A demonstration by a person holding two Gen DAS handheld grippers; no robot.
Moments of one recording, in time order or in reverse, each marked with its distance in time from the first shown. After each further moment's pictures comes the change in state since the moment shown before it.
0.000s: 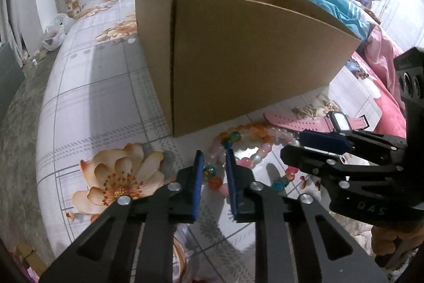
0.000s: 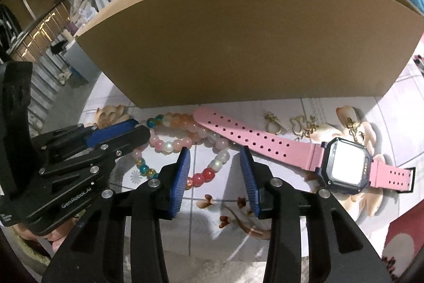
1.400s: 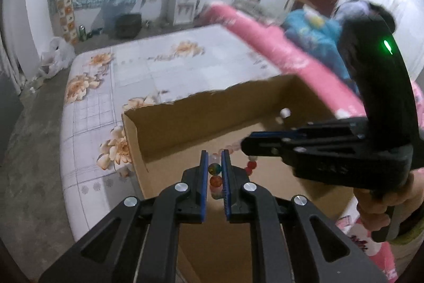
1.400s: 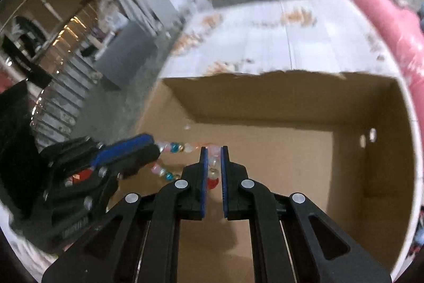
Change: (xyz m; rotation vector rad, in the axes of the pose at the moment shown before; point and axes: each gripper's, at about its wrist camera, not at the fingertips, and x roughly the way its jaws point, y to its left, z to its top) left arm -0.009 0.016 0.202 0.010 -0.032 0.029; right arm 0.036 -0.054 0.222 -0.045 0.147 0.235
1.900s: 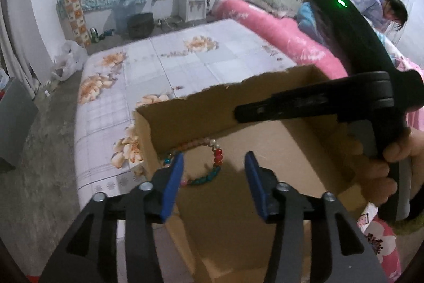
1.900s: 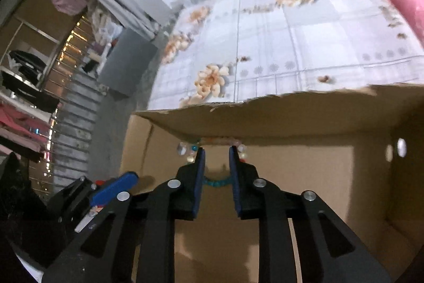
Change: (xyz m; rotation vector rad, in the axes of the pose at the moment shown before) left arm -0.011 -0.008 -0.012 0.021 -0.013 0.076; right arm -0.016 -0.020 0.027 0.116 -0.032 0.105
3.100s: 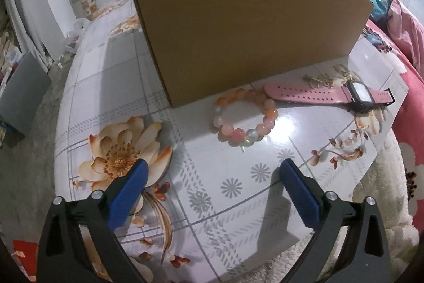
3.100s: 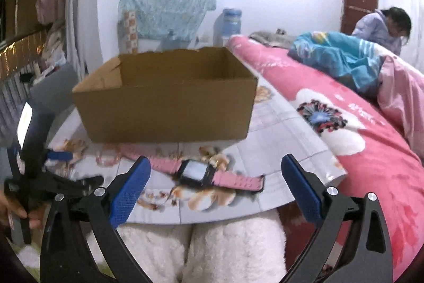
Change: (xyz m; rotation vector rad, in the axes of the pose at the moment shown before) left arm 0.012 -0.055 -0.210 0.016 0.115 0.099; right arm -0.096 0.009 -0.321 -0.162 -0.507 -0.614
